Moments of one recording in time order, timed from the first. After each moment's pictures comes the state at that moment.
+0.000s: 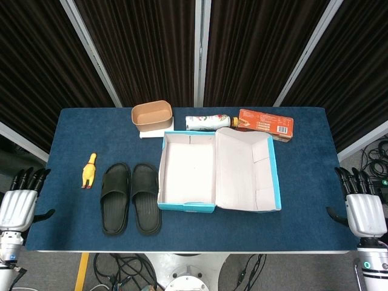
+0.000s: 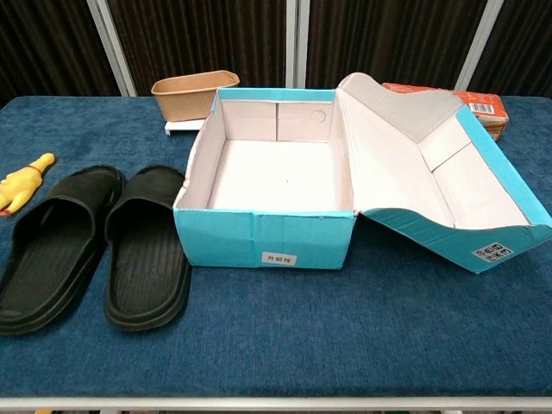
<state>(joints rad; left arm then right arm) -0.14 -1.13 -0.06 -1.64 1.42 1.41 0.20 0.10 -1.11 0.09 -1.64 -1.47 1.48 -0.15</state>
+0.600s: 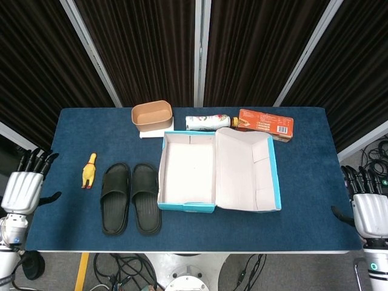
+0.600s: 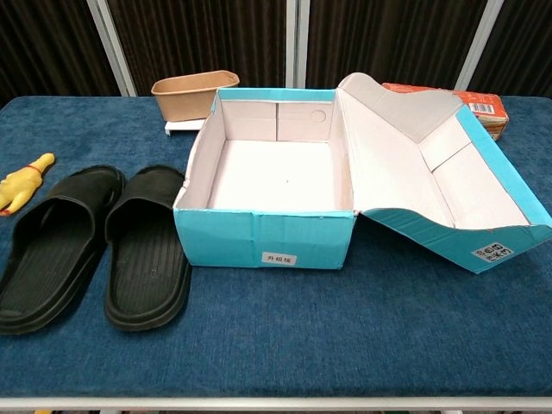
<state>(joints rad) -0.24 -1.10 -0.13 -1.64 1.44 1.36 0.16 0.09 -1.07 0.10 -1.65 -1.48 1.50 -0.11</state>
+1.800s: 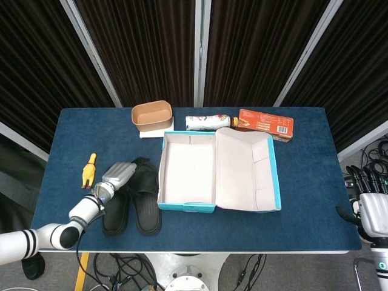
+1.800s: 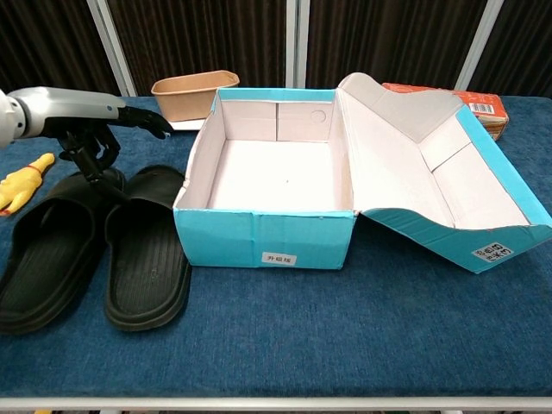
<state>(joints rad) -0.83 -1.32 -0.15 -1.62 0.80 0.66 0.22 0.10 -1.05 0.09 -1.58 -1.47 1.46 0.01</state>
